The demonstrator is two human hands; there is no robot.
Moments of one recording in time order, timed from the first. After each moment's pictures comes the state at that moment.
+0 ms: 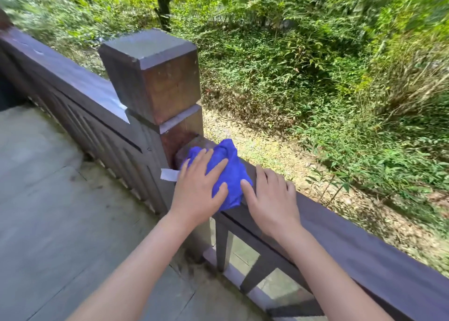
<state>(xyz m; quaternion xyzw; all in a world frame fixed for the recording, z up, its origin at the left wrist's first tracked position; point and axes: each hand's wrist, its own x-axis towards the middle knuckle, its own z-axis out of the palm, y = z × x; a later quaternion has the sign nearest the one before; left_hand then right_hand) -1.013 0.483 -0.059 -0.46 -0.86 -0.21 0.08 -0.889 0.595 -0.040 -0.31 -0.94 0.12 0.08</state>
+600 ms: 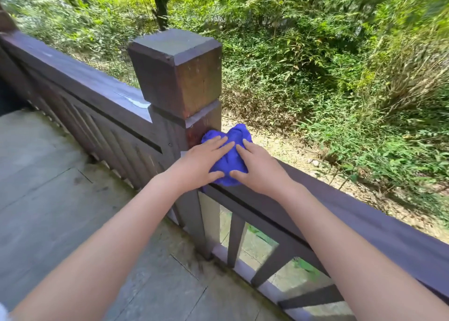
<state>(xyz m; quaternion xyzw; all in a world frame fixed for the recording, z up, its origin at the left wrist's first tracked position) -1.085 0.459 -0.030 -0.59 -0.80 -0.10 -0.06 -0.955 0.580 -0.016 -0.18 -0.97 0.15 0.01</state>
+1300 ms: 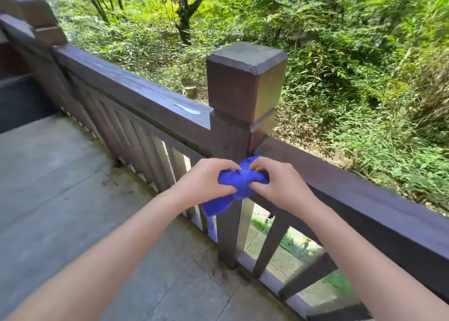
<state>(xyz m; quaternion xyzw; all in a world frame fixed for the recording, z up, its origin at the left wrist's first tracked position) -1.107 0.339 -0.008 -0.50 -0.80 -0.32 -0.10 -0.979 0.479 0.000 -0.18 -0.93 0.28 0.13</state>
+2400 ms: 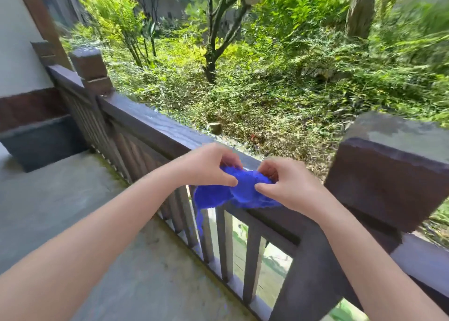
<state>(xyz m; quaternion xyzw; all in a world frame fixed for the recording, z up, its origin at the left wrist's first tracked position) -1.362 0.297 0.101 -0.51 -0.82 -0.22 -0.13 -1.231 0.431 0.074 -0.17 -0.93 0.29 0.15</state>
